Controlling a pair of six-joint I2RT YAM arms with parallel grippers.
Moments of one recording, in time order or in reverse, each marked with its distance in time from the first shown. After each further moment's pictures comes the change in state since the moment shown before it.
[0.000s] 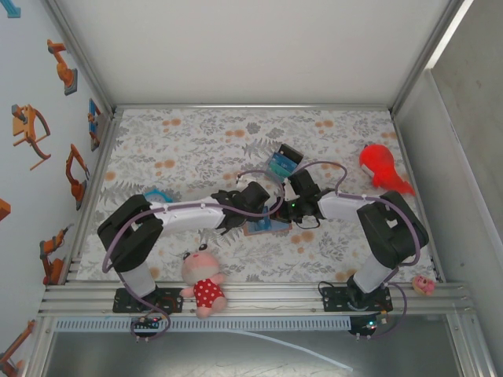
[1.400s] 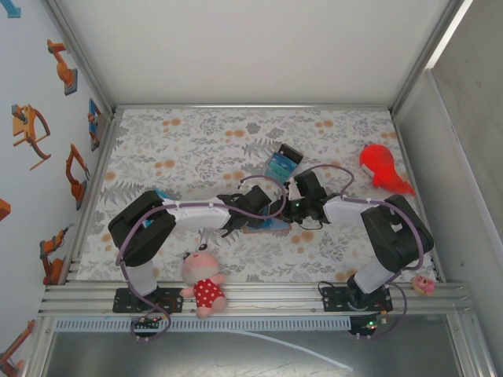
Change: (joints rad) left arm 0.000 0.069 -0.001 -0.024 0.022 0.005; right arm -0.032 -0.037 -0.078 0.156 -0.071 0.097
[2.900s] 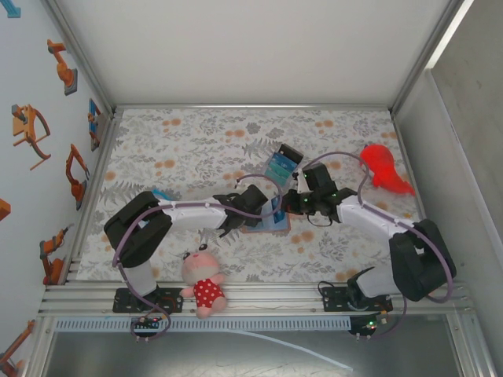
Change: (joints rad) left arm 0.023 -0.032 -0.032 0.026 0.014 -0.003; right arm -0.018 -0.240 0.077 -0.308 0.201 -0.198
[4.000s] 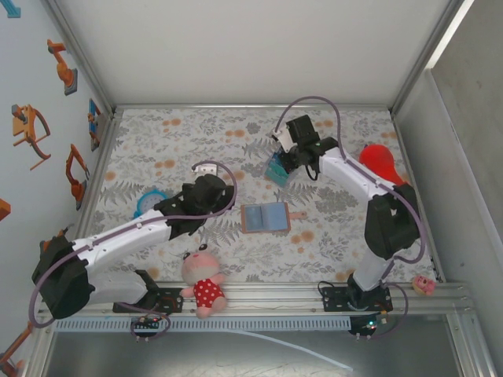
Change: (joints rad) left arm 0.121 -0.554 -0.202 0.039 -0.025 0.014; right arm -0.018 0.376 0.647 -0.277 0.414 -0.797
